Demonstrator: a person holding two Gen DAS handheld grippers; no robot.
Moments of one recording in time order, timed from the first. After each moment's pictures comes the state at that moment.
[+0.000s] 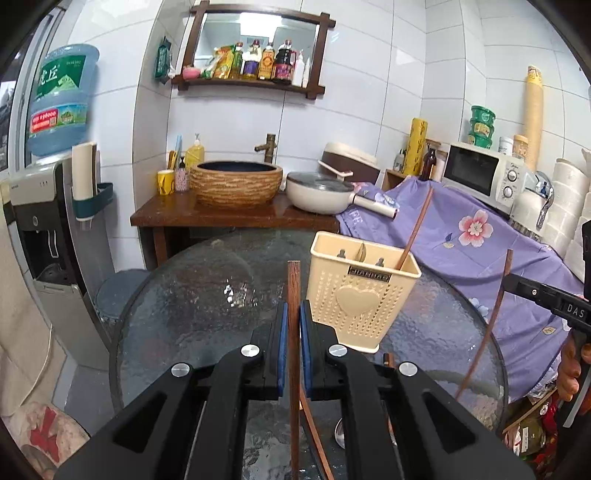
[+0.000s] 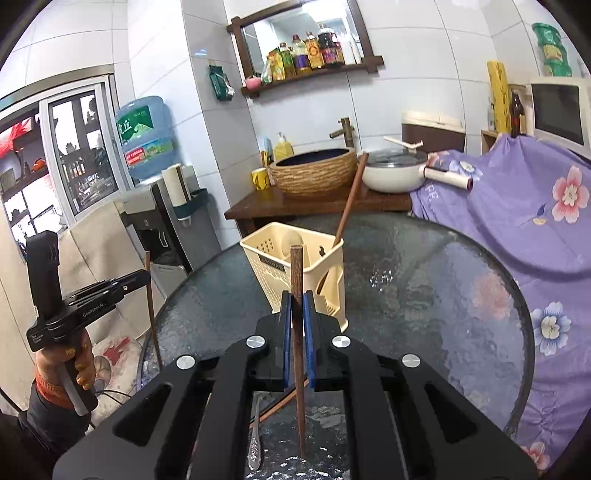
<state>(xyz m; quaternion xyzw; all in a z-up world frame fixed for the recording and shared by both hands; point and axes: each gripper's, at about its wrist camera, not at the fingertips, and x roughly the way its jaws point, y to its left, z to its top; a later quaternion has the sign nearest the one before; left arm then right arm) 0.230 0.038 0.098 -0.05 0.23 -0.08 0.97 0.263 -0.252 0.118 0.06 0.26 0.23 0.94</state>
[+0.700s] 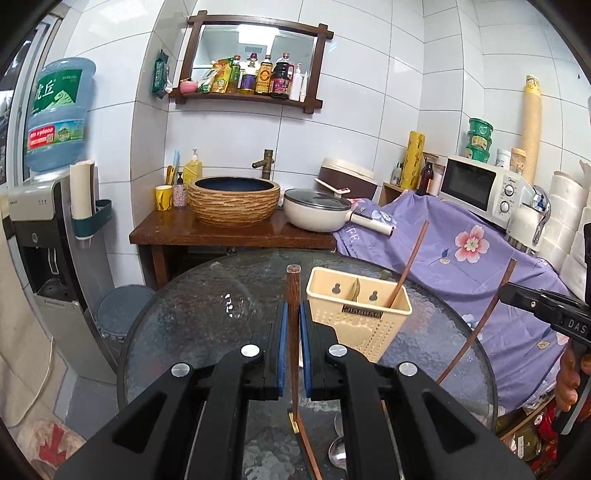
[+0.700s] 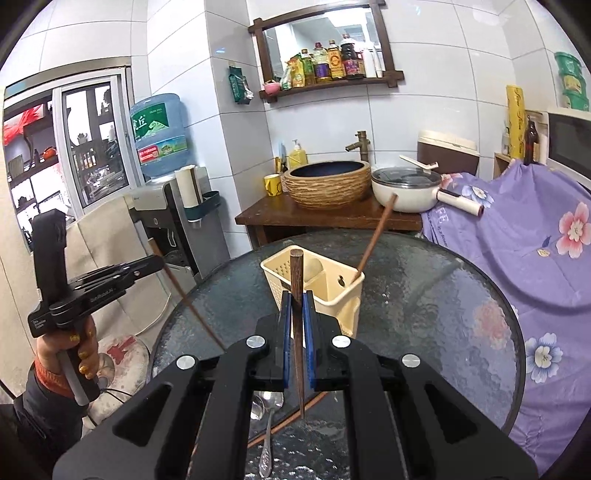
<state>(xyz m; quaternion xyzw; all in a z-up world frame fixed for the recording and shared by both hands) 0.242 0.040 0.137 -0.05 0.22 -0.09 0.97 0.265 -0.227 0.162 0.03 0.24 0.25 0.94</state>
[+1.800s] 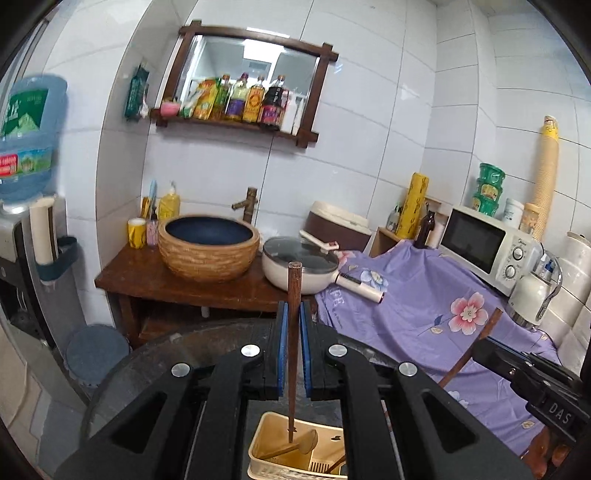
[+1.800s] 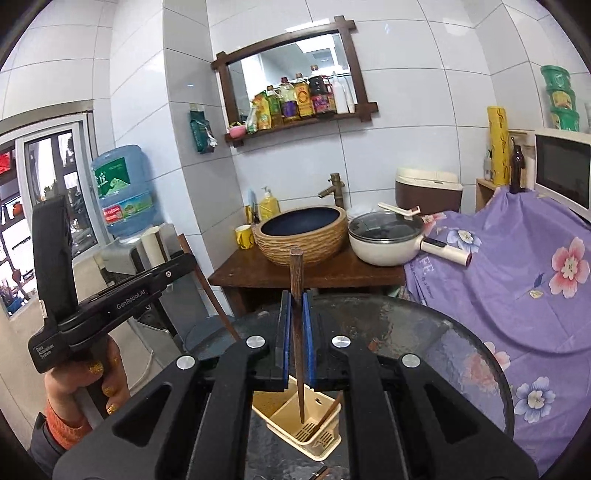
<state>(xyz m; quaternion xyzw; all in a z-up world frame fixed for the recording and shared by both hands) 0.389 -0.013 0.224 -0.09 0.19 -0.09 0.97 0.384 -0.221 0.243 0.07 0.20 0.19 0.96</state>
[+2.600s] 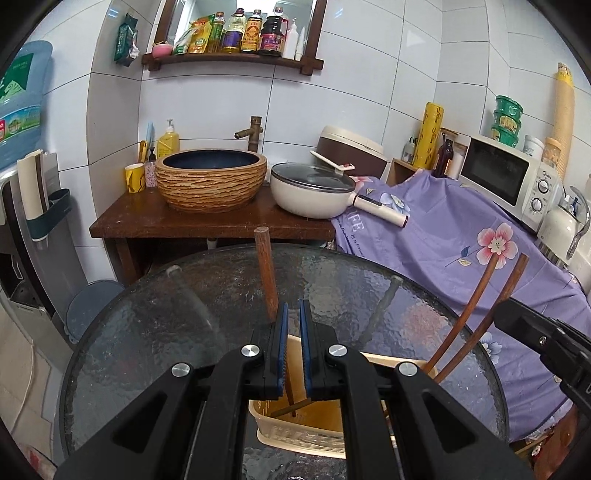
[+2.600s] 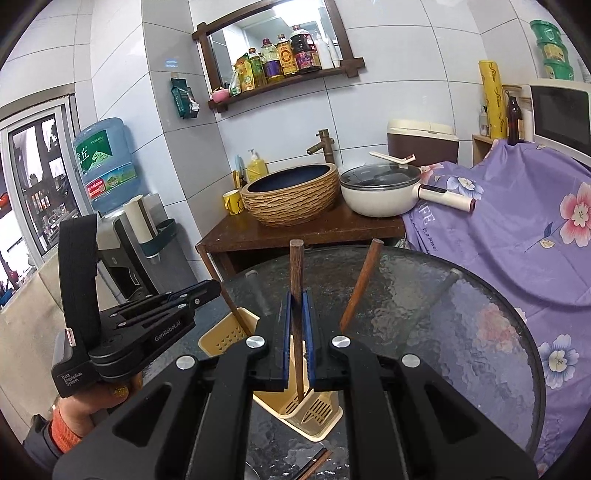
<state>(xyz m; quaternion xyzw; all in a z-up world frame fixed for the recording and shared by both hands) 0.415 -0.027 0.118 -0.05 0.29 -0.09 0.95 0.404 -0.214 0.149 0.09 0.25 0.18 0.95</state>
